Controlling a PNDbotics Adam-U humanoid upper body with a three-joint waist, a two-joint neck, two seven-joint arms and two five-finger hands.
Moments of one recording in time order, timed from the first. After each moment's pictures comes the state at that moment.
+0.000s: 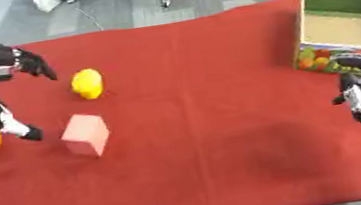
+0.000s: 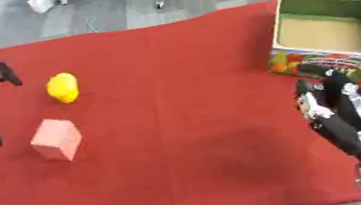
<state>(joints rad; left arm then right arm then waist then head) -0.70 0.86 -0.39 -1.48 -0.59 -0.28 -0.83 0.04 -0.20 0.00 -1.97 0.16 -0.10 0.04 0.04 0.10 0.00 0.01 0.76</state>
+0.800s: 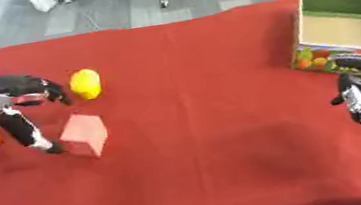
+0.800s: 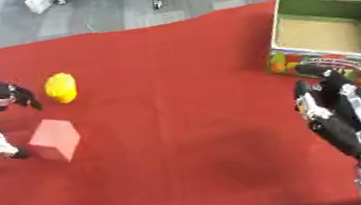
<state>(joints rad) -0.72 0.71 -0.43 -1.23 -0.79 -0.37 -0.74 0.04 -0.19 0.00 -1.97 0.16 -0.09 0.05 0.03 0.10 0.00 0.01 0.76</state>
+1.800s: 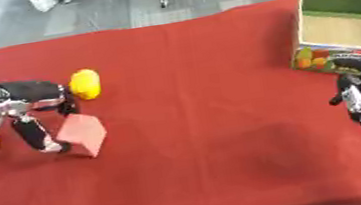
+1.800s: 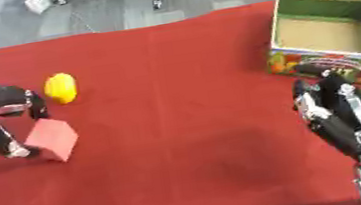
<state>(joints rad) -0.68 0.67 -0.37 -1.31 -0.71 -0.41 -0.67 0.03 -0.19 0.01 -1.97 0.15 -0.10 0.05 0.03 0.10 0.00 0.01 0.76</state>
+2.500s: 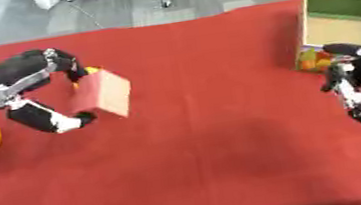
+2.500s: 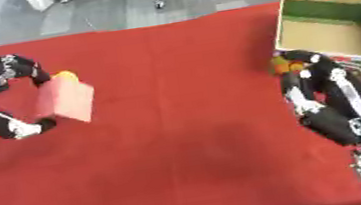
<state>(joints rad) -0.48 0.54 -0.18 -1.64 -0.49 -0.28 -0.47 -0.12 -0.32 0.11 -1.97 0.15 -0.20 0.10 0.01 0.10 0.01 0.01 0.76</state>
